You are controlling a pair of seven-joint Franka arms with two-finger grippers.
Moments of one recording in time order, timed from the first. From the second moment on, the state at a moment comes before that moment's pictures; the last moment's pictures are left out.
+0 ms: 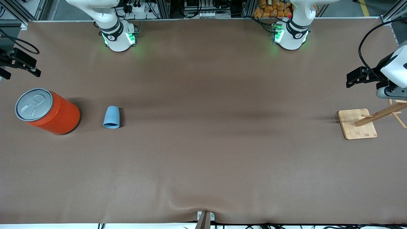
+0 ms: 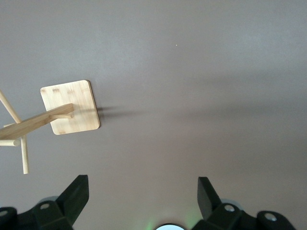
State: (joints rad) left arm 0.03 0.07 -0.09 -1.49 0.05 1.47 0.04; right arm -0.06 -0.05 0.01 -1.51 0.04 1.48 -0.10
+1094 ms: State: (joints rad) left arm 0.04 0.09 -0.09 -1.49 0.05 1.48 0.04; right arm -0.04 0.17 0.02 -1.86 0.04 1.73 -0.04
